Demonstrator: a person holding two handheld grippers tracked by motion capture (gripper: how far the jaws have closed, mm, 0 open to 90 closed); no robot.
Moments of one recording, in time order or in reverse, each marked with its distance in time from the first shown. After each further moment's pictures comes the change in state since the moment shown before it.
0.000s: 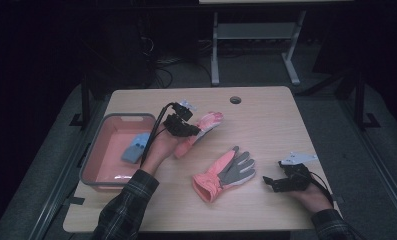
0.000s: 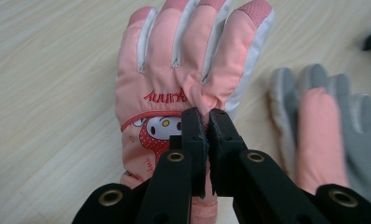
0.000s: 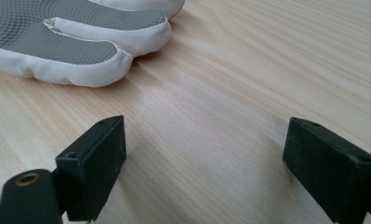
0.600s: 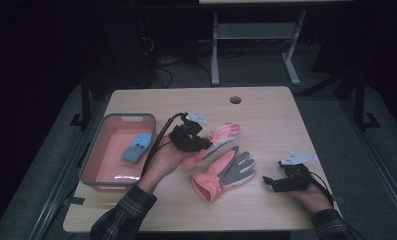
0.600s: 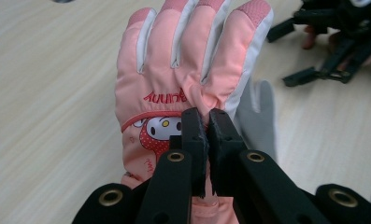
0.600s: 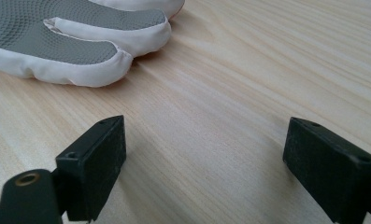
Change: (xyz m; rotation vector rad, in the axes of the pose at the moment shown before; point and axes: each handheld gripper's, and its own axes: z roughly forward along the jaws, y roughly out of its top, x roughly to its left) left arm -0.064 -0.004 -0.024 -0.024 -0.117 0.104; right arm 0.000 0.000 0.000 -0.003 0.000 0.002
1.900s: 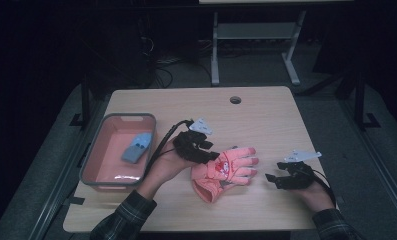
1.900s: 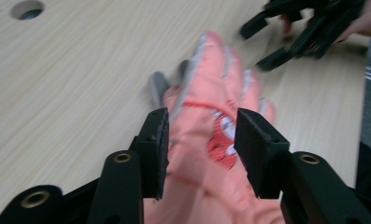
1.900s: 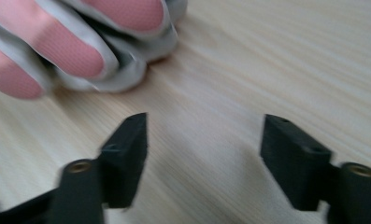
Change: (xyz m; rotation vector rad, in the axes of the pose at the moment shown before) left arm -0.011 -0.009 0.002 -0.028 -0.029 0.086; right arm 0.000 0.010 -0.015 0.018 0.033 0.039
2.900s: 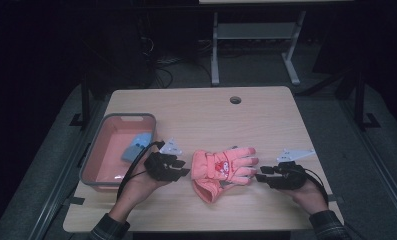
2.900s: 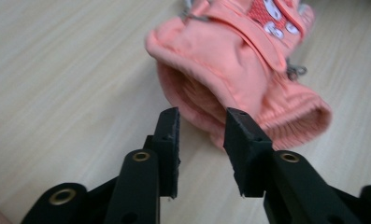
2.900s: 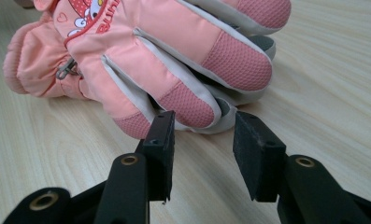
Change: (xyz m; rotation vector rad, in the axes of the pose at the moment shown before) left arm -0.001 -0.085 -0.028 0.066 0.070 -0.043; right arm 0.027 0.020 -0.001 -0.024 0.186 -0.018
